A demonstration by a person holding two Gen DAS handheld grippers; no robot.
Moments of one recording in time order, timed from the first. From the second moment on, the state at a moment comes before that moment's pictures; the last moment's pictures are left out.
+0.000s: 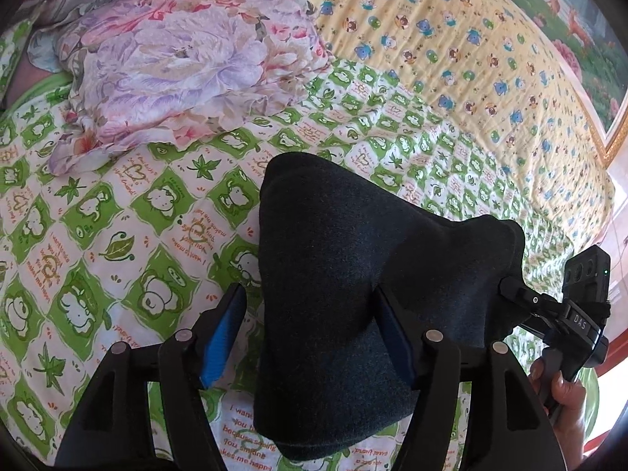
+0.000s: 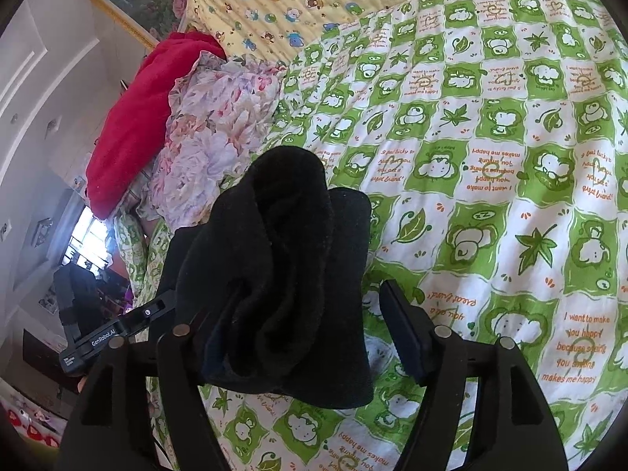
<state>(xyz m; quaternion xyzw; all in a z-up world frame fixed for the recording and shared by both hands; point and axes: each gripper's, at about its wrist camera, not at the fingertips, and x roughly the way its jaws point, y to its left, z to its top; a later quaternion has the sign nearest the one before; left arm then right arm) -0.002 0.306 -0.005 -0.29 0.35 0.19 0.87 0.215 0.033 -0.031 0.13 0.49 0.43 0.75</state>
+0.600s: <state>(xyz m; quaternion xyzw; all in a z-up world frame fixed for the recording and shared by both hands) -0.043 0.255 0.026 -0.18 0.34 0.23 0.89 0.127 0.027 0.048 0.00 0.35 0.47 0.81</state>
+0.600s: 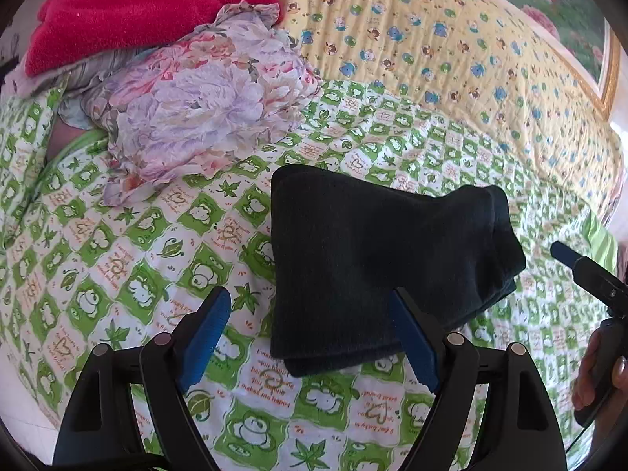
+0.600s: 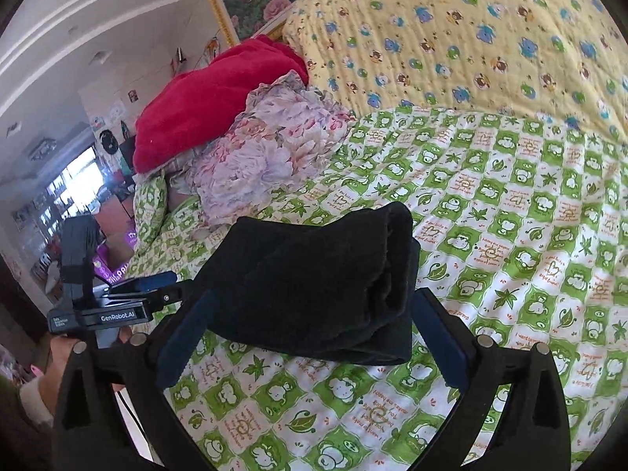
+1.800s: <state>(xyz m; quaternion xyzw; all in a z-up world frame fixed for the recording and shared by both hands) -0.059 0.219 0.006 -0.09 0.38 0.26 0.88 0.078 0.049 0.009 -0.08 0.34 0.46 0.81</state>
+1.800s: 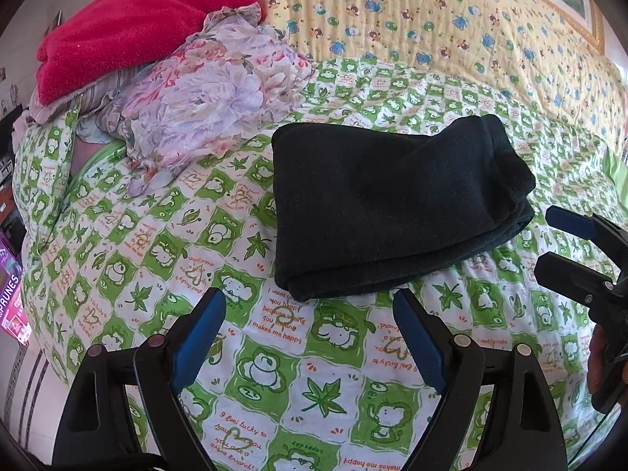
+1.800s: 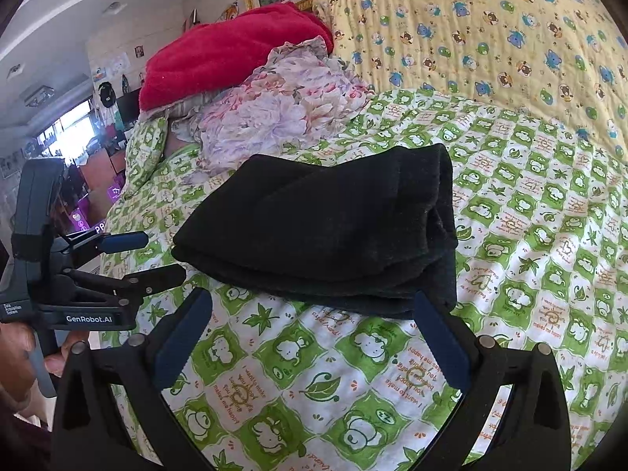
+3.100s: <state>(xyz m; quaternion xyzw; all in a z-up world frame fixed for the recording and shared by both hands) -0.056 0.230 -0.004 -0.09 0.39 0.26 0.88 0.082 0.062 0.007 -0.08 0.34 0.48 0.81</state>
